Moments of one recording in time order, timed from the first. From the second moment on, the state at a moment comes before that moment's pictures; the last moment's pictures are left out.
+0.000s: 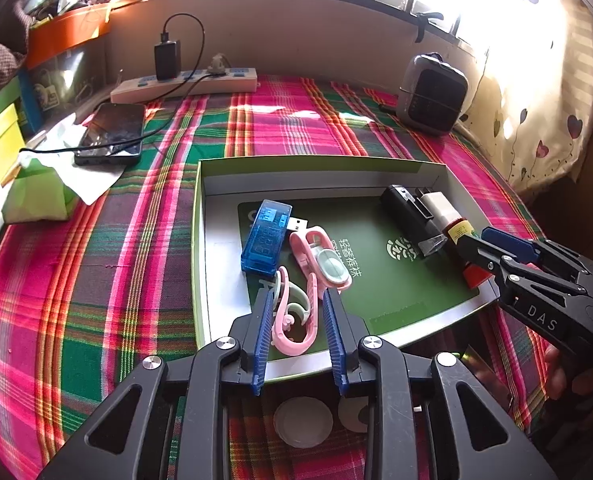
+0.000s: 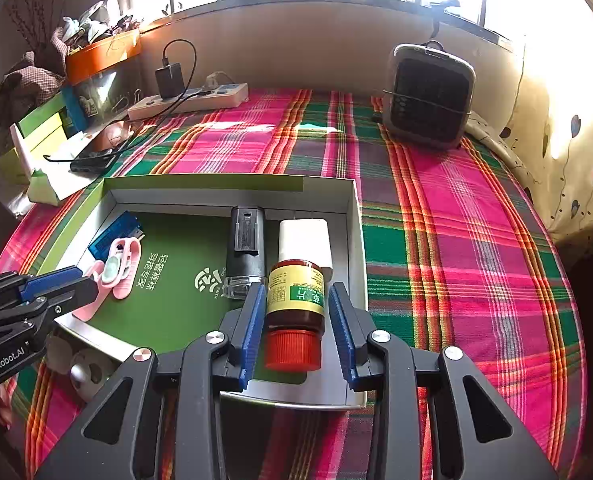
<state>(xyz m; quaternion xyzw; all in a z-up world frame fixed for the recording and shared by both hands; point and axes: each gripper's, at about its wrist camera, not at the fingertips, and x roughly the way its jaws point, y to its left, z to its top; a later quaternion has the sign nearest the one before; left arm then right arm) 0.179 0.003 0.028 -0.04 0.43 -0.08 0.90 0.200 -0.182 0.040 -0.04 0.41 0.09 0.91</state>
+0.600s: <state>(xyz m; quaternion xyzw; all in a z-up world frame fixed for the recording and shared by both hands) 0.145 0.004 0.047 -0.03 0.41 -0.08 0.91 0.171 -0.183 0.054 -0.03 0.39 0.10 0.92</state>
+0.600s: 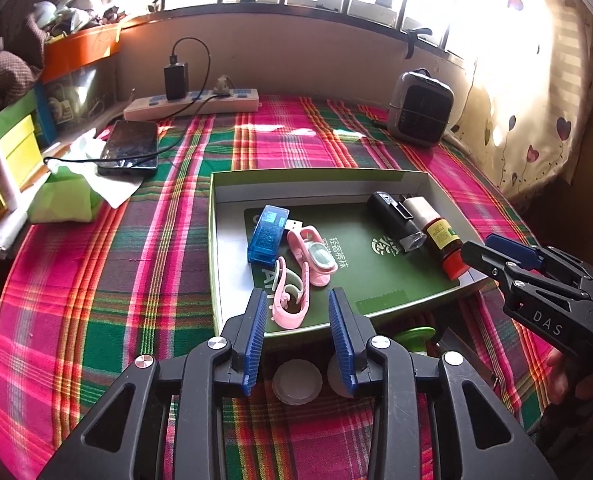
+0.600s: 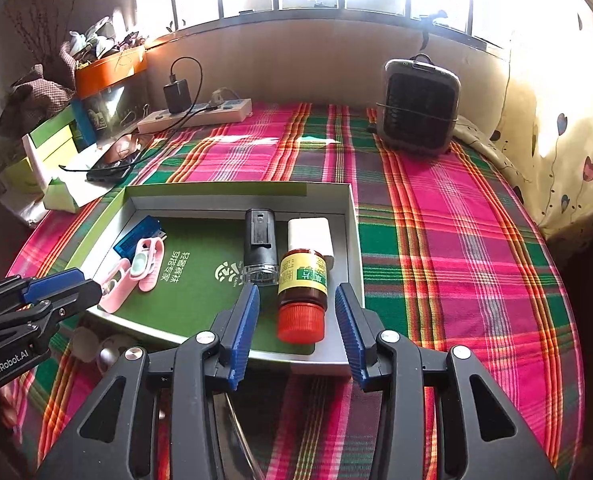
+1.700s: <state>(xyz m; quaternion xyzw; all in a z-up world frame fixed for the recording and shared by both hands) 0.090 0.050 0.034 -0.06 0.41 -0.08 0.91 0.101 -0.173 0.023 0.00 0.44 0.12 0.89</state>
